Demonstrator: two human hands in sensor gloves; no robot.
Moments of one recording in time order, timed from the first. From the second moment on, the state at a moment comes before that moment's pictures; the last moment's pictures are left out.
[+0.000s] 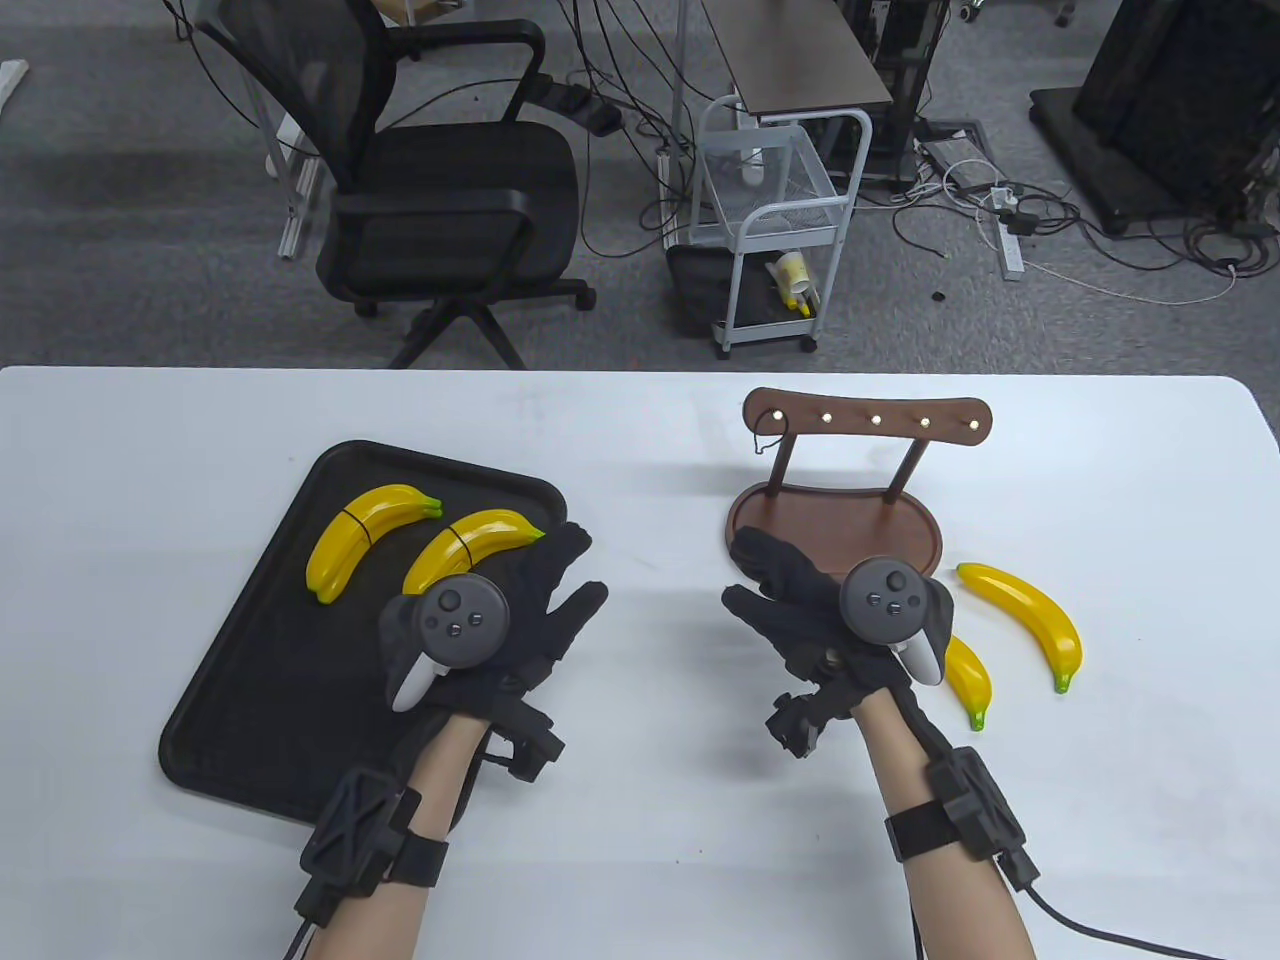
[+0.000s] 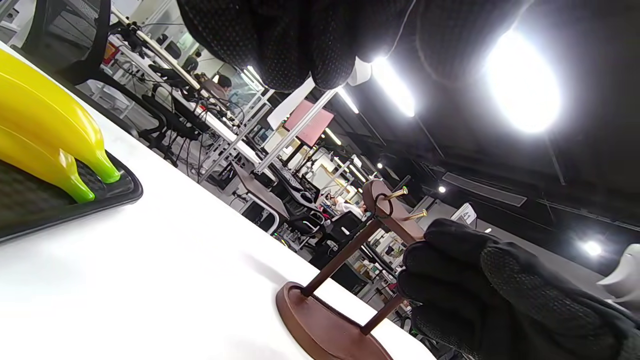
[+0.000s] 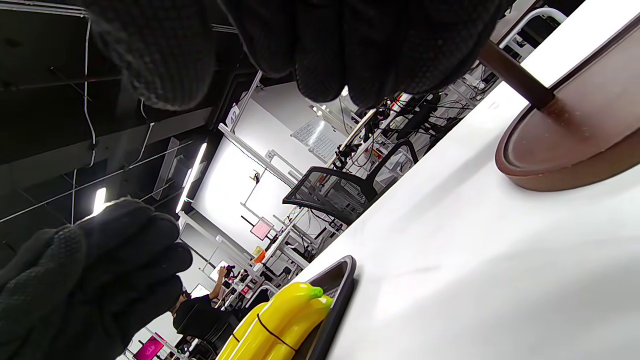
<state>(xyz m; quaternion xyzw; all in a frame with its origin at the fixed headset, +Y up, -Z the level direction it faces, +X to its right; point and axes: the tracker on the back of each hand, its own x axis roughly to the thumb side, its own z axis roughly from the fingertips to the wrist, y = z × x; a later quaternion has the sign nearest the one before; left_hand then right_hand) -0.157 -0.706 -0.311 0.03 -0.16 0.38 0.91 0.168 -0.720 -0.347 0.18 -0.02 0.88 0.44</state>
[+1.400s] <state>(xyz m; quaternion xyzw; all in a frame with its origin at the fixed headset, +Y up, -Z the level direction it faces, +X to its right) -0.147 -0.726 -0.311 0.00 -0.18 0.40 0.90 0.175 -0.748 -0.443 -0.13 -0.05 0.79 0.59</state>
